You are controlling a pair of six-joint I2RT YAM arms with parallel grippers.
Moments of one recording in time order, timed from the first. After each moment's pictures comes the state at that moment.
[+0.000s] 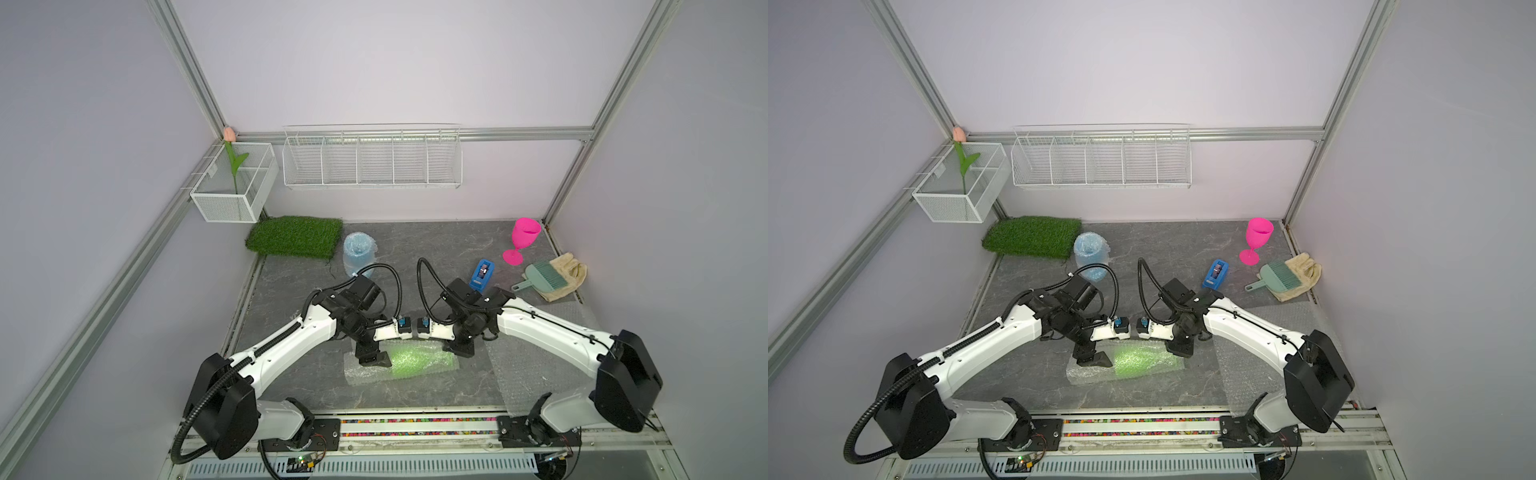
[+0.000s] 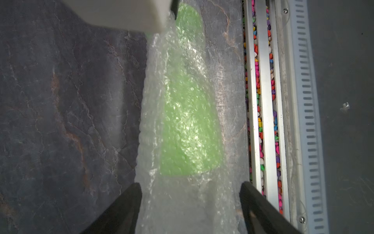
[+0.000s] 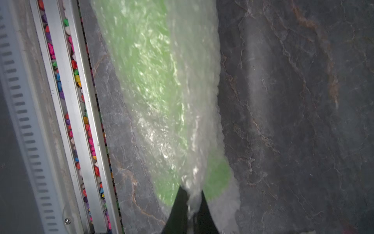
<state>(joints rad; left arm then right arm) -0.70 1.33 0.98 -0.93 0.51 0.85 0.75 1.48 1.07 -0.96 -0.28 -0.66</state>
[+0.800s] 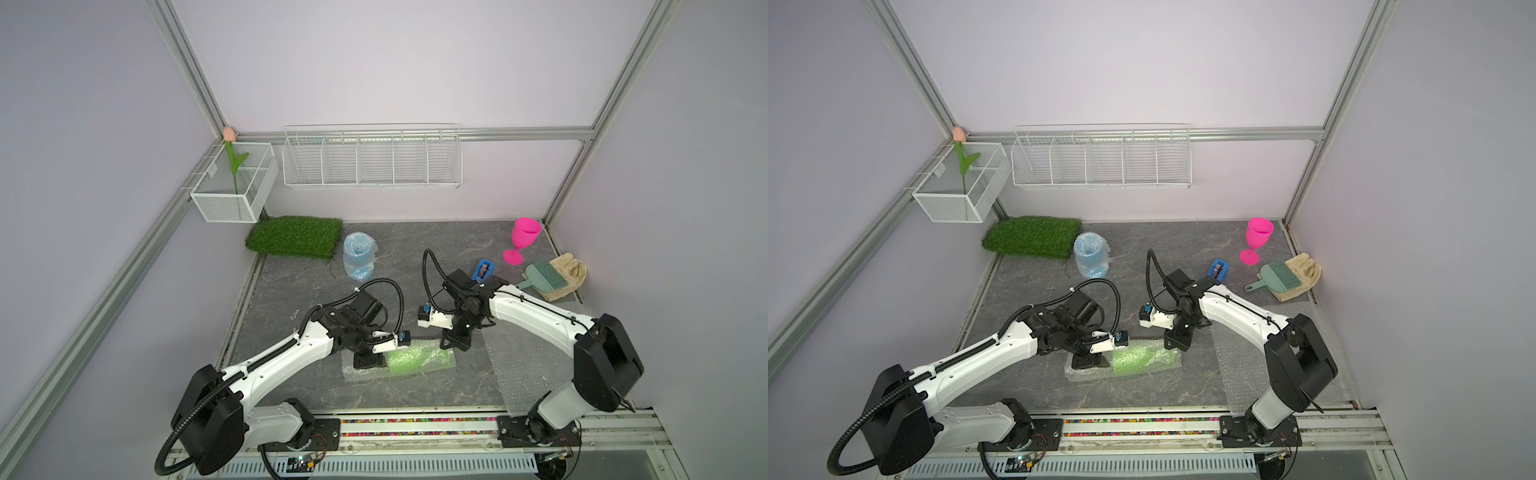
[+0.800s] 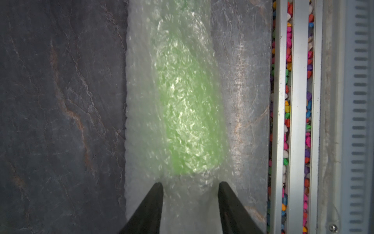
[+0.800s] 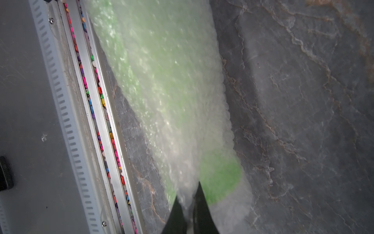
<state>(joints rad) -0.77 1.26 0.85 -0.82 0.33 0.79 0.66 1.59 1.13 -1.00 -0.43 -0.61</state>
